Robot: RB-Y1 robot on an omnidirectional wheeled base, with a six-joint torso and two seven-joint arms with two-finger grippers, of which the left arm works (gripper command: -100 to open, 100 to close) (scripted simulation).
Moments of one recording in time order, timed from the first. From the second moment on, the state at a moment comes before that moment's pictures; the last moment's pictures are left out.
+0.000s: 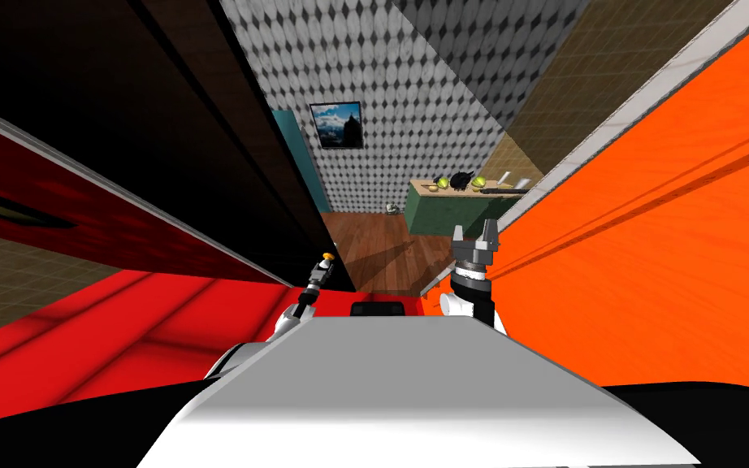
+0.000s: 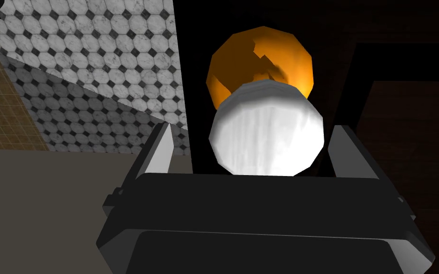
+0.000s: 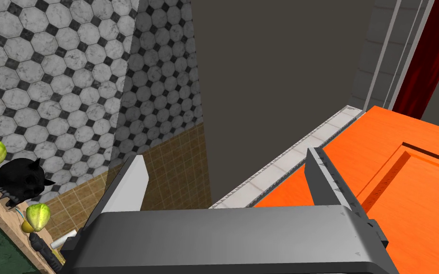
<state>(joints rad) -0.04 0.34 0.02 -0.56 -0.14 -1.00 -1.14</state>
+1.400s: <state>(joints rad) -0.04 0.35 0.02 -0.57 -0.11 -0.99 -1.00</state>
